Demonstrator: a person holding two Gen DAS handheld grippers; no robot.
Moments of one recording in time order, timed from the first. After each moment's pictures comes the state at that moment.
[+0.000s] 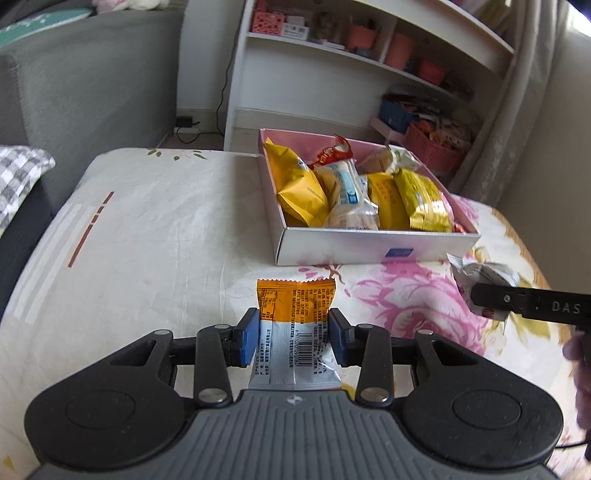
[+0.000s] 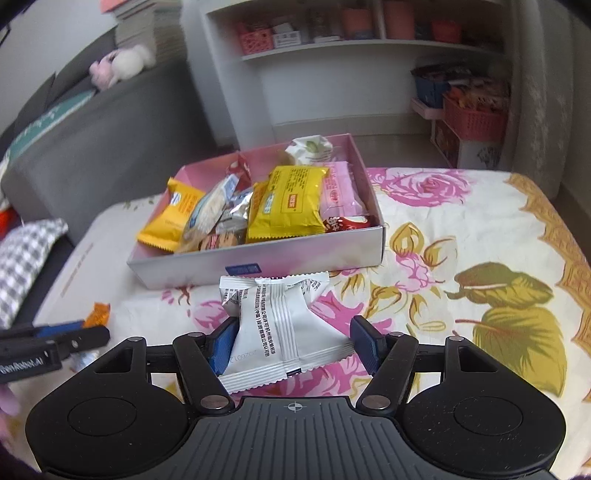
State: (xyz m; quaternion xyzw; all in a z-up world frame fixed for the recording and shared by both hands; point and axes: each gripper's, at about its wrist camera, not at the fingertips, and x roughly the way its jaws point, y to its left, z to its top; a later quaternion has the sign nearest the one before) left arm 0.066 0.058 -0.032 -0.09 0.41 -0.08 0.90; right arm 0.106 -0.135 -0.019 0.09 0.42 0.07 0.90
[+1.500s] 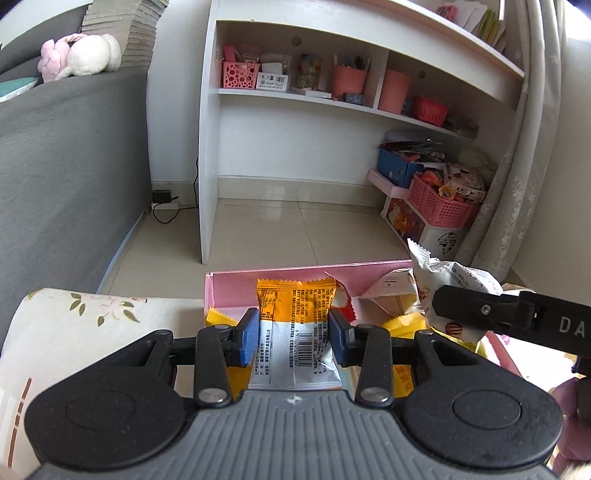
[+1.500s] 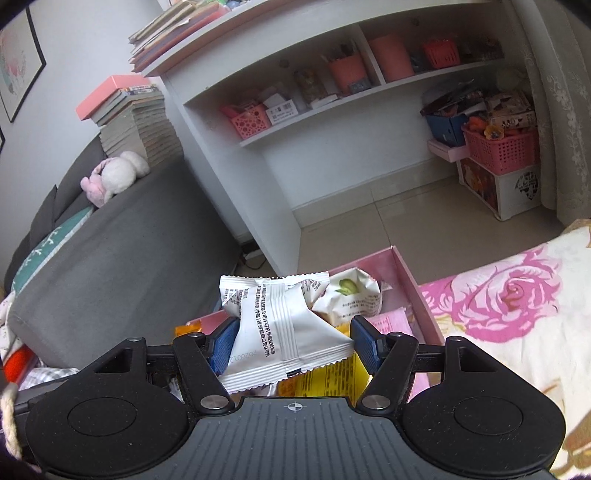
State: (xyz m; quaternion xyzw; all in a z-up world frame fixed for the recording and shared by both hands) left arm 0.210 0.014 -0.026 -0.04 0.33 -0.08 0.94; right arm 0.246 -0.135 -0.018 0.19 0.30 0.09 0.93
